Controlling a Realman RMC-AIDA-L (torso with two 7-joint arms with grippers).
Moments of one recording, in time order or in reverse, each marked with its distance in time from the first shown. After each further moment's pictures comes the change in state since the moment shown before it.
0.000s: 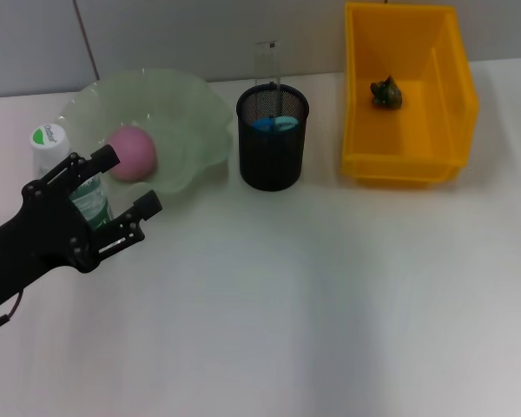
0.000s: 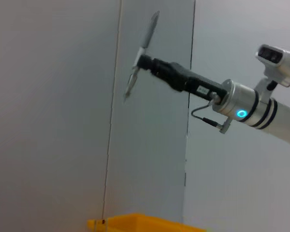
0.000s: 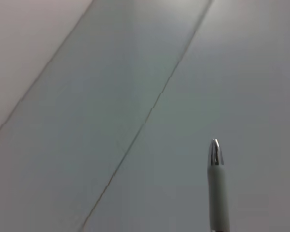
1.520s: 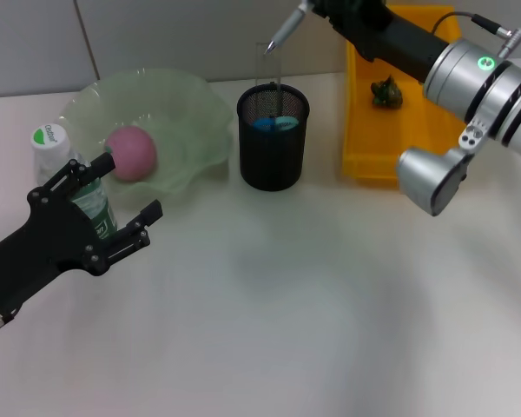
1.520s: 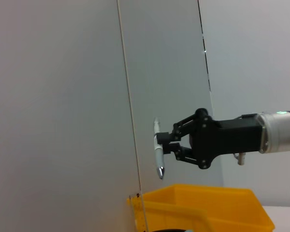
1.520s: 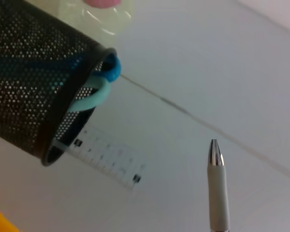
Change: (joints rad) left arm -0.013 -0.006 -0.008 -0.086 -0.021 -0.105 0.268; right arm -0.046 0.045 -0.126 0.350 0.156 0.037 -1.923
